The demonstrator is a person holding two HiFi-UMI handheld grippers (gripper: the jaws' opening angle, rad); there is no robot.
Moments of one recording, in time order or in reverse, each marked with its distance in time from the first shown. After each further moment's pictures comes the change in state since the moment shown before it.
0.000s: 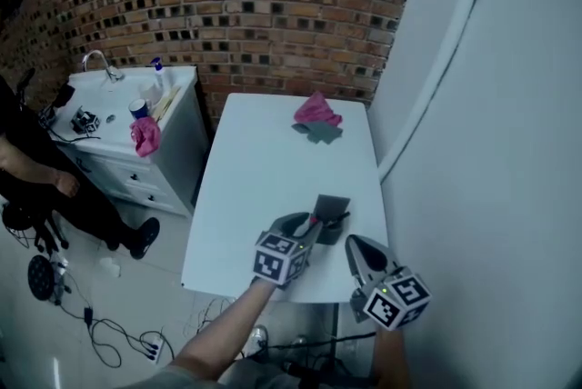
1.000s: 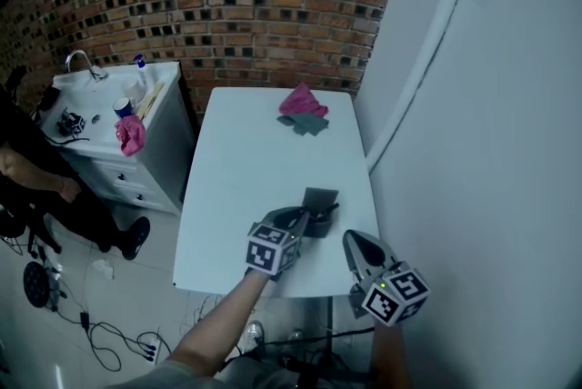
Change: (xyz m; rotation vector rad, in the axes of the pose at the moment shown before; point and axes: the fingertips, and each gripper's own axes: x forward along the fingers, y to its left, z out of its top) left arm 0.016 0.008 -0.007 0.007 0.034 -0.004; right arm -0.011 -0.014 -0.001 0.007 0.004 -0.051
